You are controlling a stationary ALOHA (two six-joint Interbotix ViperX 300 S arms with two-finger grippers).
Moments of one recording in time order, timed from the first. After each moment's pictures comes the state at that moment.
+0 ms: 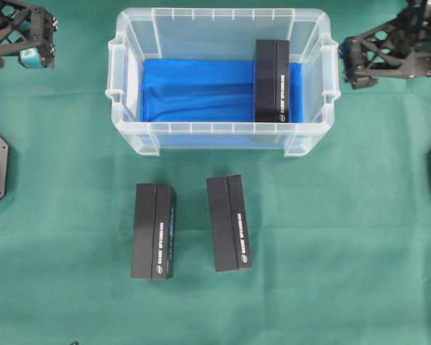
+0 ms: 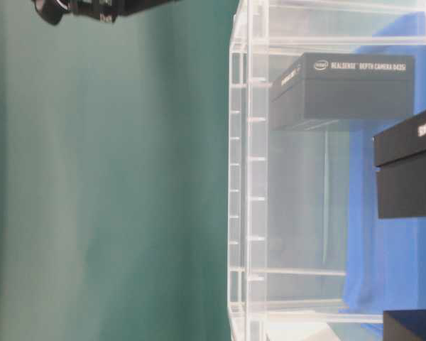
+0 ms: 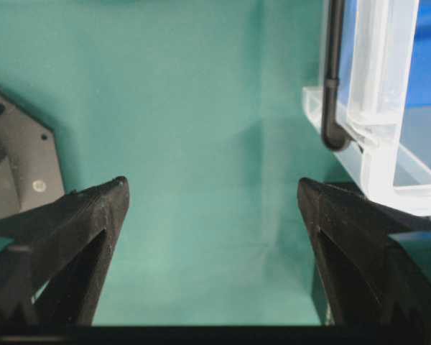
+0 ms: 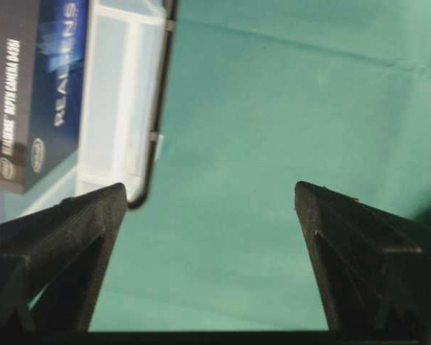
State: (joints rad) left arm 0.37 -0.51 0.38 0.11 1.48 -1.19; right arm -0.29 -0.36 0.43 -0.13 1.25 1.28
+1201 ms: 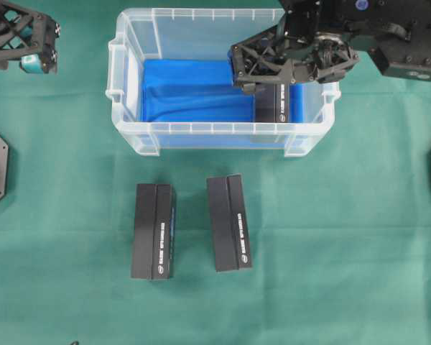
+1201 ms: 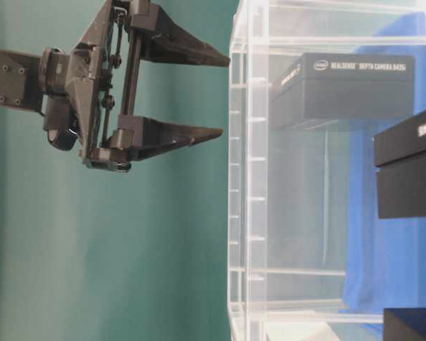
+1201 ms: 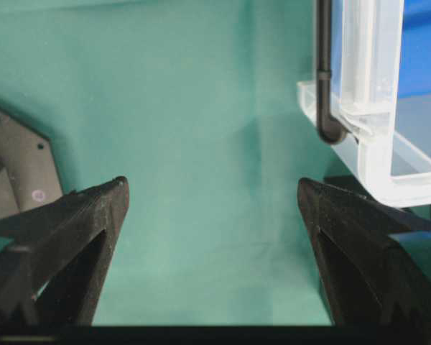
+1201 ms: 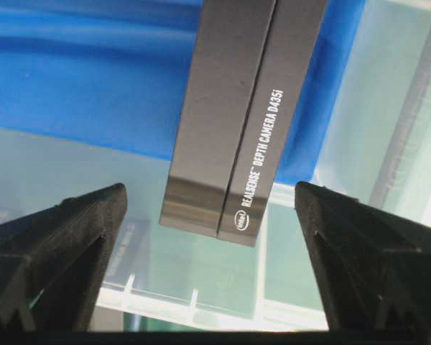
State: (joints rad) left arm 0.35 -0.51 0.39 0.11 1.46 -1.16; right arm -0.20 0.04 0.04 -0.13 1.26 1.39
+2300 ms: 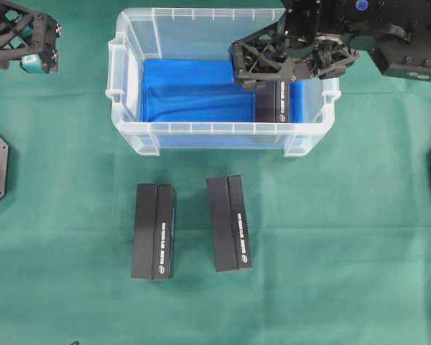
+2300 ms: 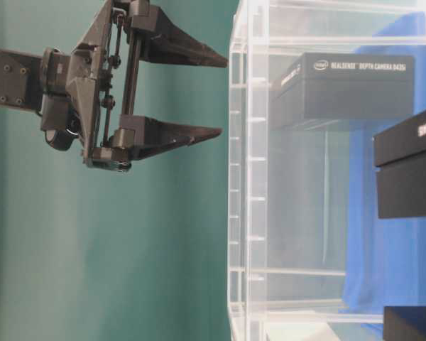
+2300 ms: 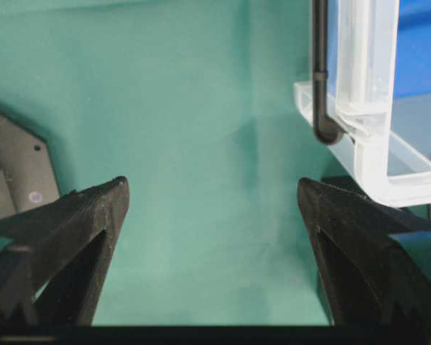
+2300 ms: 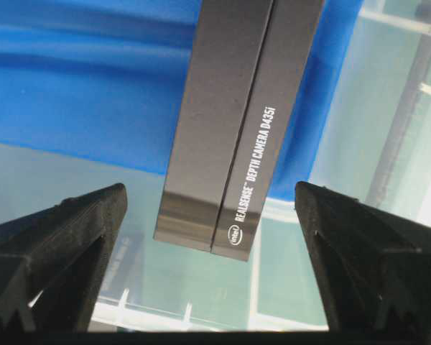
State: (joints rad) left arm 0.35 -0.51 0.39 0.11 1.45 -1.16; right arm -0.20 0.04 0.04 -0.17 1.26 1.39
